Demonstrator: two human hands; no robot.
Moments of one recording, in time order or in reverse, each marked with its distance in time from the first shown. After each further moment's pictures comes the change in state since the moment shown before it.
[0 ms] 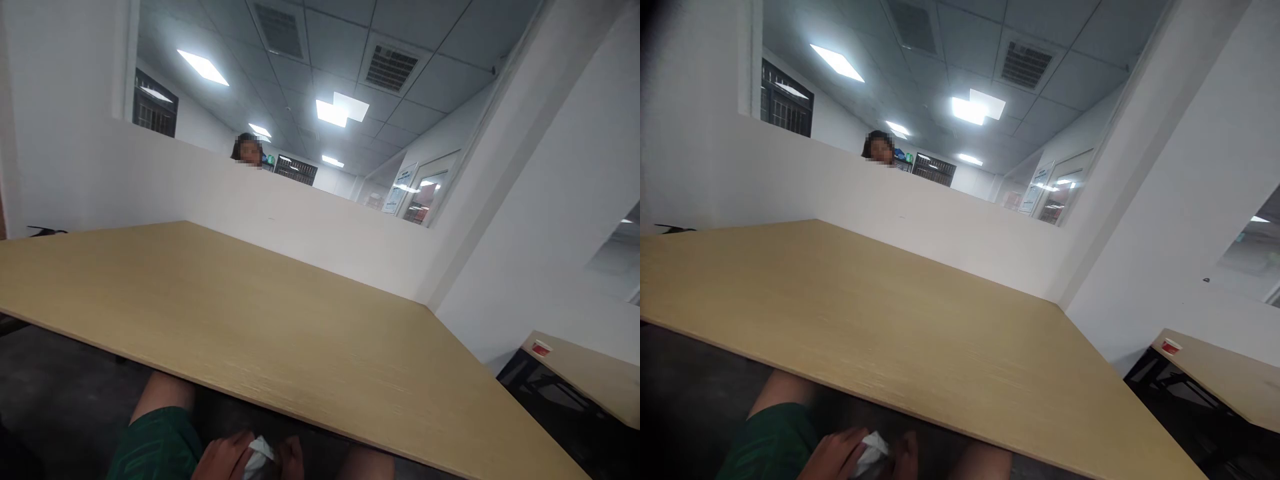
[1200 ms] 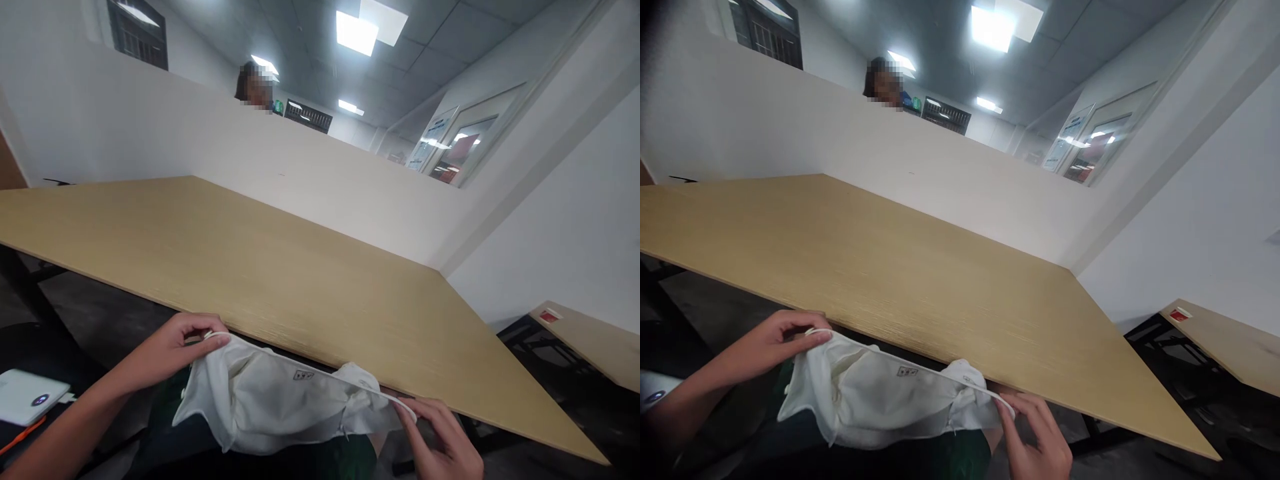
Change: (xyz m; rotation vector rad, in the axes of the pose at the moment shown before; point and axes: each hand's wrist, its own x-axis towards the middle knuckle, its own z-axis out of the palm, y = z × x) left_hand -0.041 0.147 -0.254 -0.224 -0.041 0.054; right_hand -0.011 -0.196 -0.338 -0.120 0.271 -0.383
